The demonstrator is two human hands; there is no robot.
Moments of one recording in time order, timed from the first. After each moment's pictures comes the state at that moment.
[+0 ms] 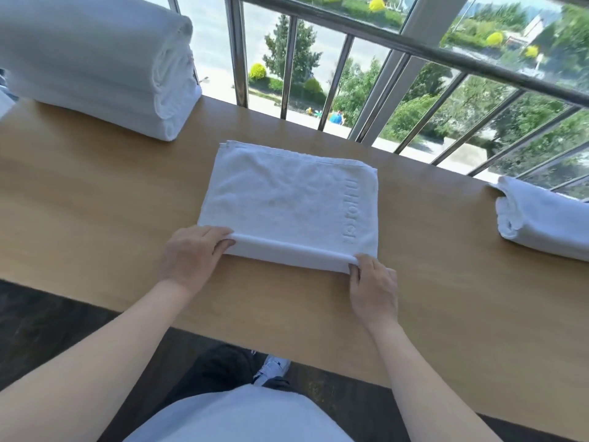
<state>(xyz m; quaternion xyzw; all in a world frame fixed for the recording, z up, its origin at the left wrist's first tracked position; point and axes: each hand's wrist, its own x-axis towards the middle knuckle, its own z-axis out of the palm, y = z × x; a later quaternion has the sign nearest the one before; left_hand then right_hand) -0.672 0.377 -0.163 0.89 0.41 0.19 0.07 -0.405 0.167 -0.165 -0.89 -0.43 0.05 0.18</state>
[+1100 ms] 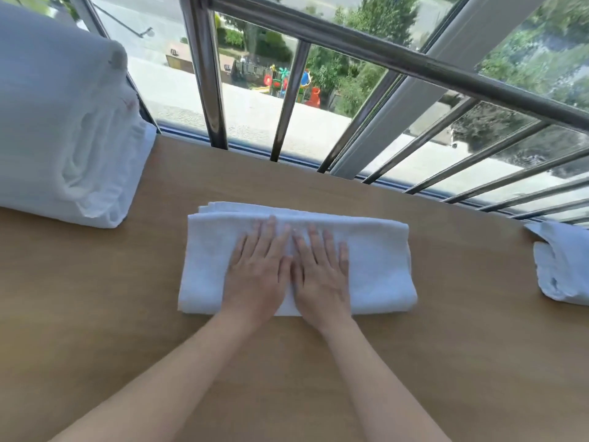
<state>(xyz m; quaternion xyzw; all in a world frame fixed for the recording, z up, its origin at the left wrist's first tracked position) -0.512 0.502 -0.194 0.90 0.36 0.07 0.24 -0.402 0.413 -0.193 -0.86 -0.48 0.13 0.07</state>
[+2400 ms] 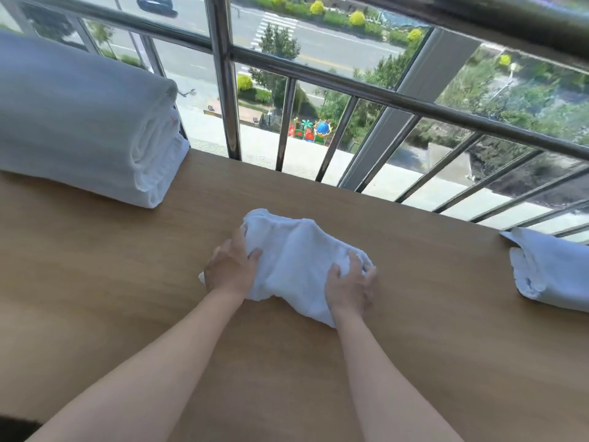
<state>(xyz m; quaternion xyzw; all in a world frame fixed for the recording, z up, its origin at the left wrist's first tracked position) -0.542 0.478 -0.165 0.75 0.59 0.04 0.30 -0.386 0.341 -0.170 -0.94 -0.12 0.21 0.25</state>
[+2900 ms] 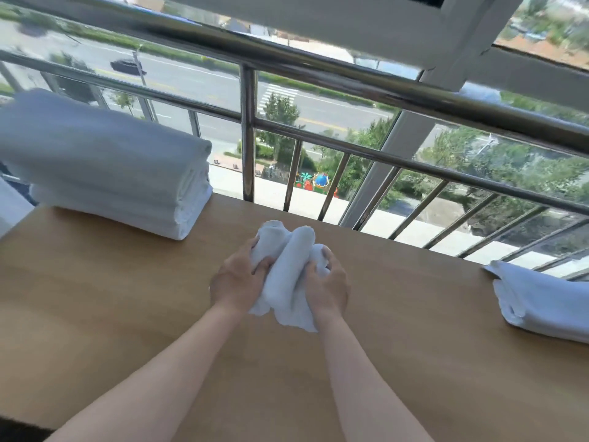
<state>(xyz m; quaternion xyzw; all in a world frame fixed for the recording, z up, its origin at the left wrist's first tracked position) -0.572 0.473 -0.091 0.75 0.53 0.17 0.36 -0.437 0.377 -0.082 -0.84 -0.14 0.27 0.44</state>
